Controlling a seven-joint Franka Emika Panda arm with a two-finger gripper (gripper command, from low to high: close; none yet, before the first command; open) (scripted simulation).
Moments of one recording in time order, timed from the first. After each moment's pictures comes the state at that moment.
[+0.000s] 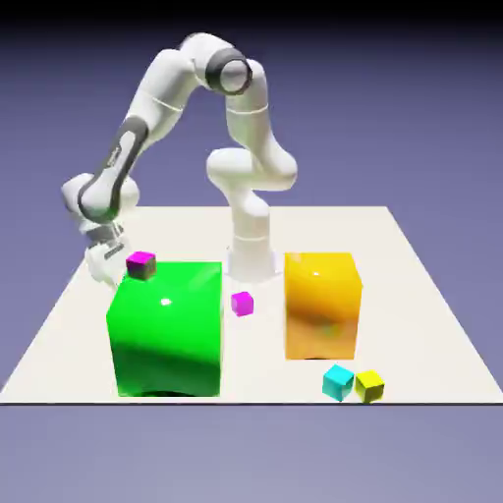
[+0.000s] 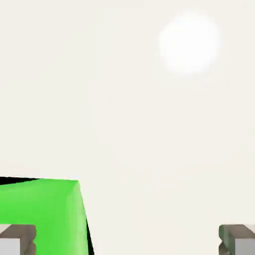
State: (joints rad) arm -0.26 0.33 -0.85 -2.53 0.90 2.10 0.69
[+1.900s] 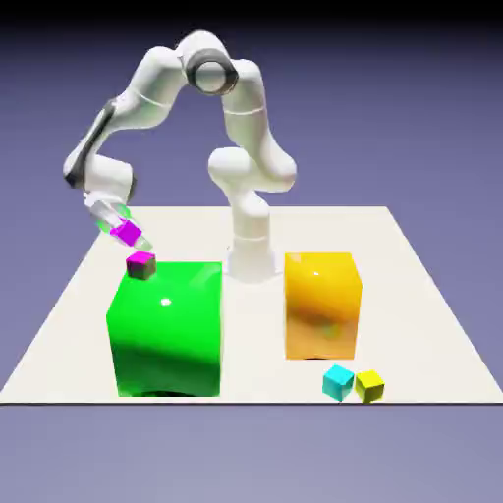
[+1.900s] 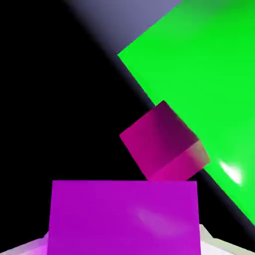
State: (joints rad) arm -0.32 0.21 -0.97 -2.43 1.29 1.19 0.34
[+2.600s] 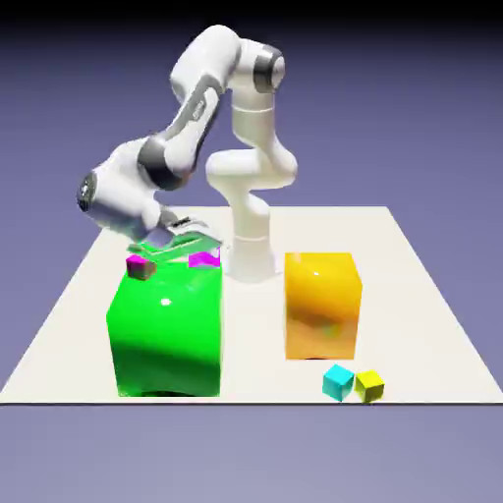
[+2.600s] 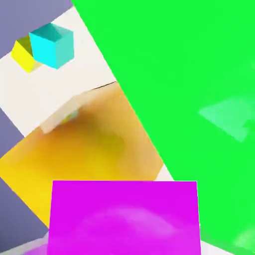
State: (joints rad) arm 0.18 0.27 -0.47 -1.92 0.40 1.41 0.62
